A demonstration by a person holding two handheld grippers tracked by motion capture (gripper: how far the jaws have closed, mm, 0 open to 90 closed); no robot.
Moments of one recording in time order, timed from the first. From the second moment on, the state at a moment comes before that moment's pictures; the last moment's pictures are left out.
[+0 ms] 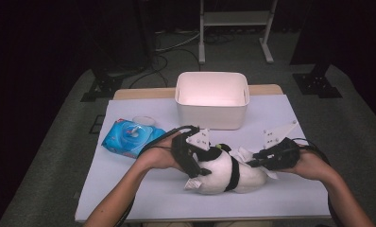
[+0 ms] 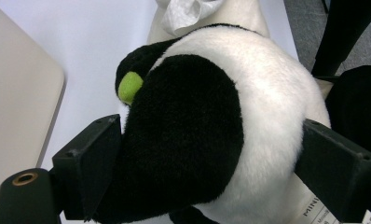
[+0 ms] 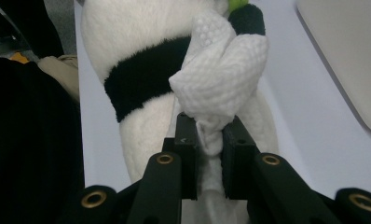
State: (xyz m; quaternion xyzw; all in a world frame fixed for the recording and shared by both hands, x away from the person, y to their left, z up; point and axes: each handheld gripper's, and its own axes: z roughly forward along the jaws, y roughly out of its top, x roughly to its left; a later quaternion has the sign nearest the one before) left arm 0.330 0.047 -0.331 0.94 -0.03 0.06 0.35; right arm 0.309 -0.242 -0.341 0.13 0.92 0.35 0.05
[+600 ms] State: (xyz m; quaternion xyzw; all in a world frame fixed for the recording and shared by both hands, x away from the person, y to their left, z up) left arm 0.332 0.052 -0.332 0.93 -0.03 0.04 0.37; right arm 0.304 -0.247 -0.346 0.14 0.91 0.37 0.05
